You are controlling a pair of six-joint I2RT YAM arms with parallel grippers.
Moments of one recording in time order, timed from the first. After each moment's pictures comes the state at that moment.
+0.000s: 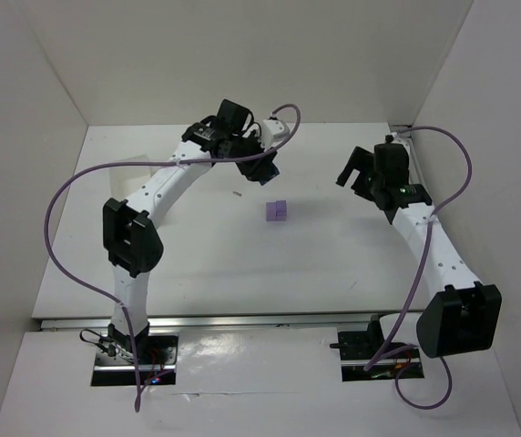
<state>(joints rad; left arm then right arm) -0.51 2.03 2.06 -0.84 0.47 0.38 0.11 1.27 1.10 -0.46 0.09 0.52</state>
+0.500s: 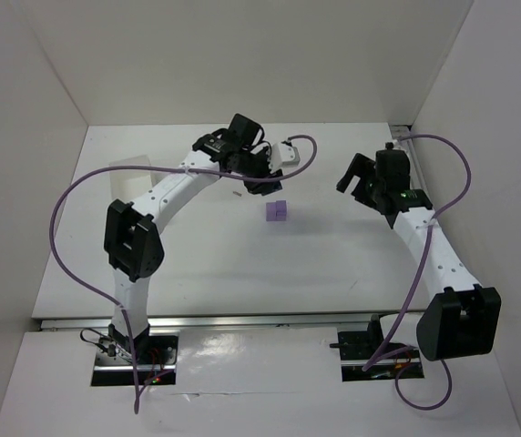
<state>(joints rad) -0.56 2.00 1.93 -0.81 0.46 0.65 0.08 1.25 1.04 -0.46 0.04 0.54</state>
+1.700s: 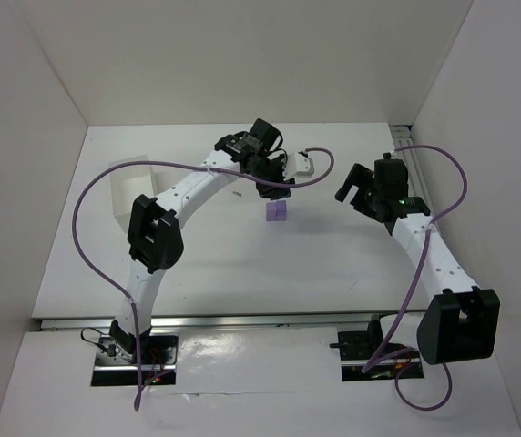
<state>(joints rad) -0.62 2.17 2.12 -0.91 0.41 0.76 0.07 1.23 0.96 -0.45 0.00 0.55</state>
